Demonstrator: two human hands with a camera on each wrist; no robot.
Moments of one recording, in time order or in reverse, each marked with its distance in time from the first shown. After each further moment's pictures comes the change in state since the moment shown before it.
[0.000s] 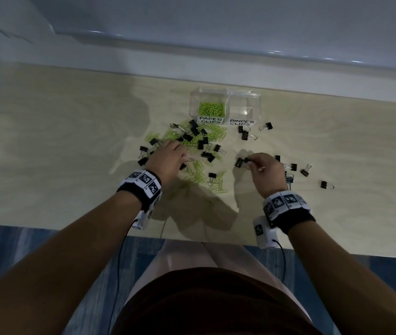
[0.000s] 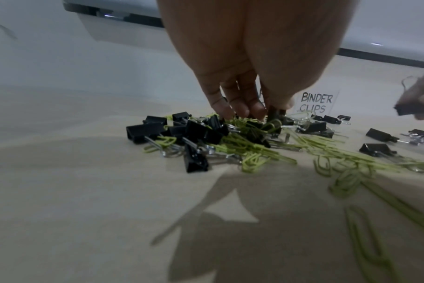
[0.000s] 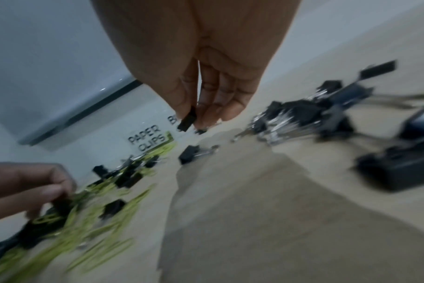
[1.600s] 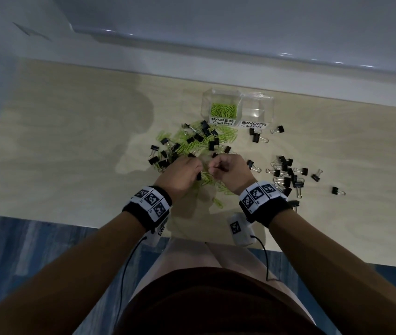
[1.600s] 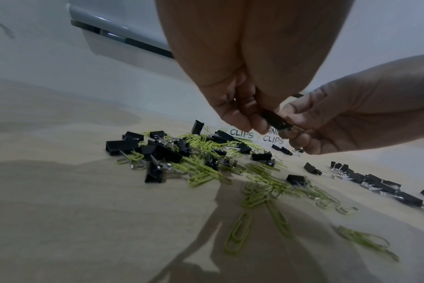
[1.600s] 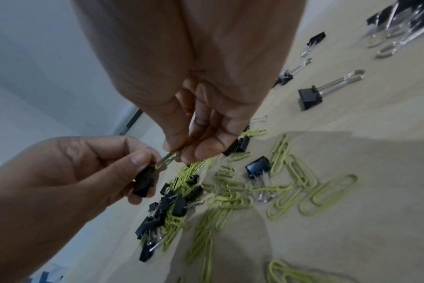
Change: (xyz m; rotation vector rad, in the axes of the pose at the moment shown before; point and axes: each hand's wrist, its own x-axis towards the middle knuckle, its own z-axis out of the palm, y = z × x) left_hand -0.032 0.034 -0.017 -0.224 -0.061 -0.104; right_hand -0.003 -0.074 0.056 0.361 -0.440 0.030
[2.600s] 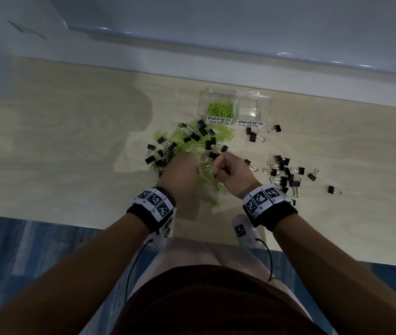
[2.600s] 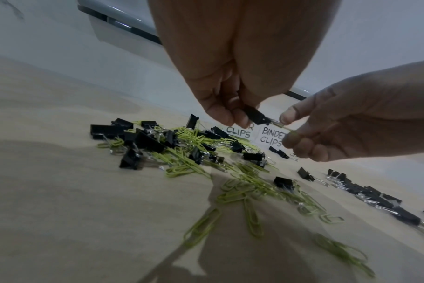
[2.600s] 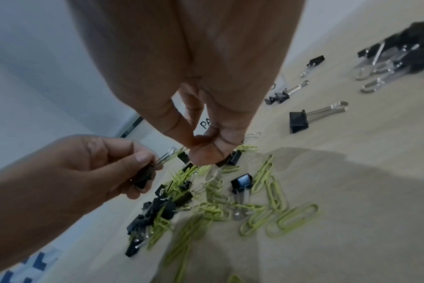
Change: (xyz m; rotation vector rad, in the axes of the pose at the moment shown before) left_hand 0.009 0.001 0.015 -0.034 0.089 -0.103; right_hand -0.012 0.004 -0.012 -0.093 -0.011 -0.064
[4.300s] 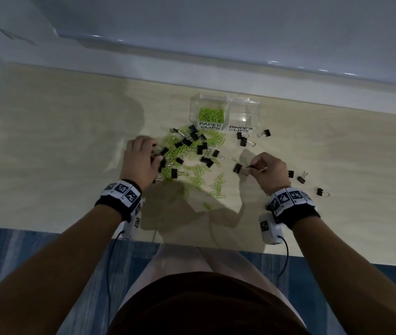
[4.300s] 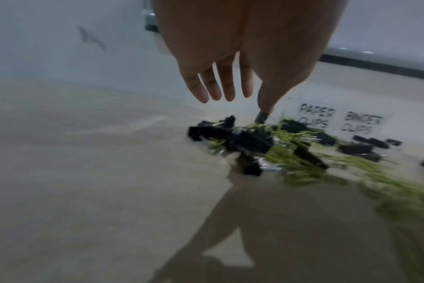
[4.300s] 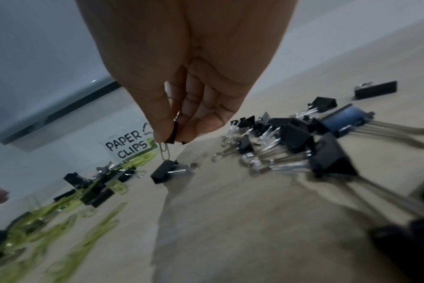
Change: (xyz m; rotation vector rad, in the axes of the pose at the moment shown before) left_hand 0.011 -0.063 -0.028 0.113 0.252 -0.102; right_hand -0.008 0.049 -0.081 -0.222 0.361 0.101
